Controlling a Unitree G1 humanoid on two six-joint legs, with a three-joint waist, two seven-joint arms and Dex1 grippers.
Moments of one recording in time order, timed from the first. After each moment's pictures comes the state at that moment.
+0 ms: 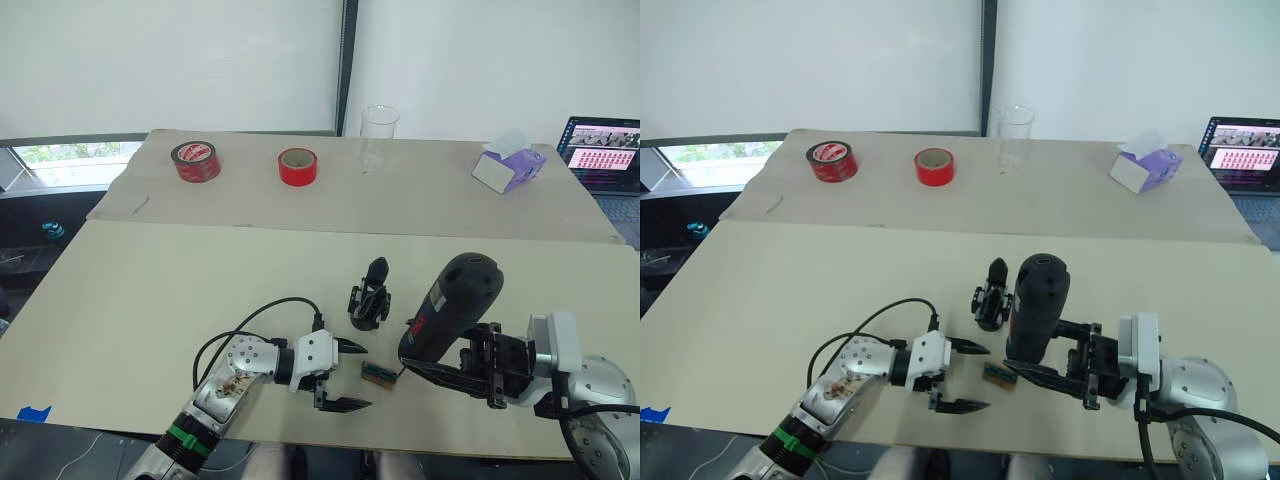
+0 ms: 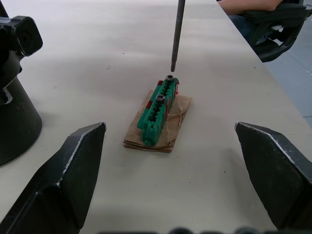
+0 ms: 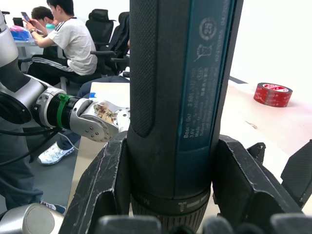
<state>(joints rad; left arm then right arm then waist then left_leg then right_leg) -0.23 0.36 -0.45 0.00 -0.12 0.02 -1.11 0.17 -0.62 -0.21 -0.58 0.71 0.13 1.16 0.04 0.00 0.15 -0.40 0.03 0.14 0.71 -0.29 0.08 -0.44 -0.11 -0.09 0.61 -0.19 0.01</state>
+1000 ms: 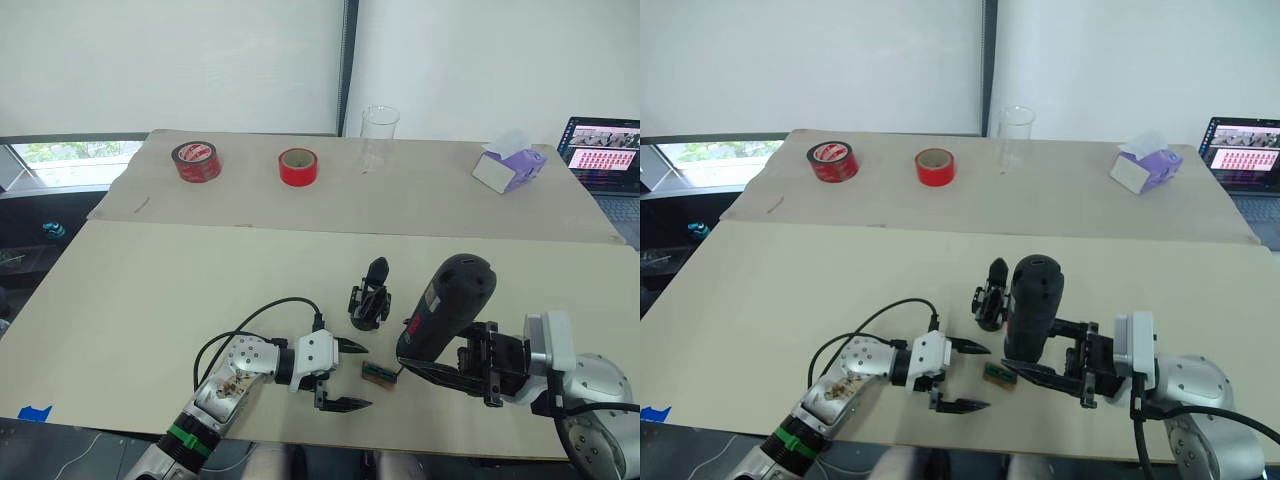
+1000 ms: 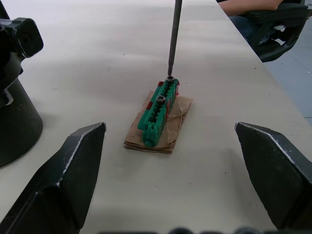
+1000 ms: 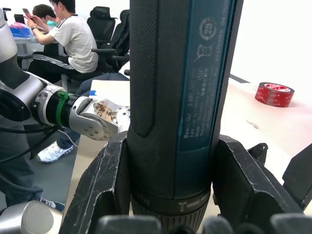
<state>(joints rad) -0.23 0.36 -0.45 0.00 -0.12 0.02 -1.10 0.15 -0.62 -0.20 -0.57 0.69 0.13 1.15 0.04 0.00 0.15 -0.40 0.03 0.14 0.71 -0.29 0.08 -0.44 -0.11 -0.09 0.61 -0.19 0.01</state>
